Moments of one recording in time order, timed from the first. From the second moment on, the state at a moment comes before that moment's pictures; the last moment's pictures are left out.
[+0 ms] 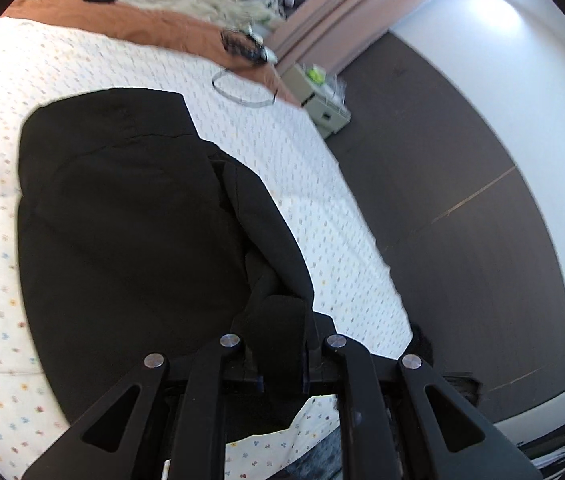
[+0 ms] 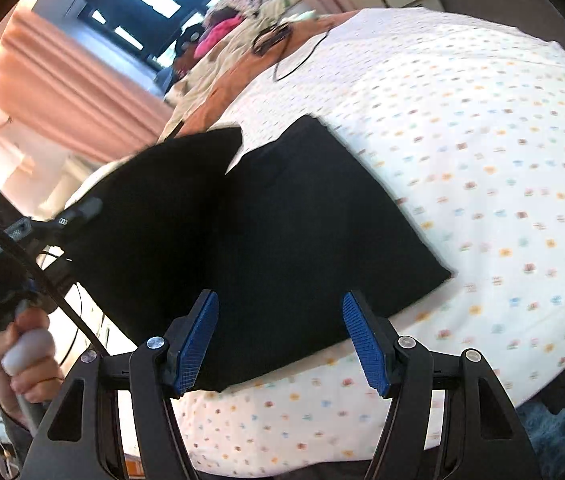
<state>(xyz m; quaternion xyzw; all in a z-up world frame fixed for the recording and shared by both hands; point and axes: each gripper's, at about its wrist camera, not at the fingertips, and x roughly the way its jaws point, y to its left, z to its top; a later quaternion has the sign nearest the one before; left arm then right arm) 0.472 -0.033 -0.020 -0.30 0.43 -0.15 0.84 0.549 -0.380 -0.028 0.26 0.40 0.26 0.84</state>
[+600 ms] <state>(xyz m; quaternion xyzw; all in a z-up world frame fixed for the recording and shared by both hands) 0.511 -0.117 -0.055 -0.25 0.52 -0.19 0.80 0.522 -0.458 -0.023 0.32 0.41 0.21 0.83</state>
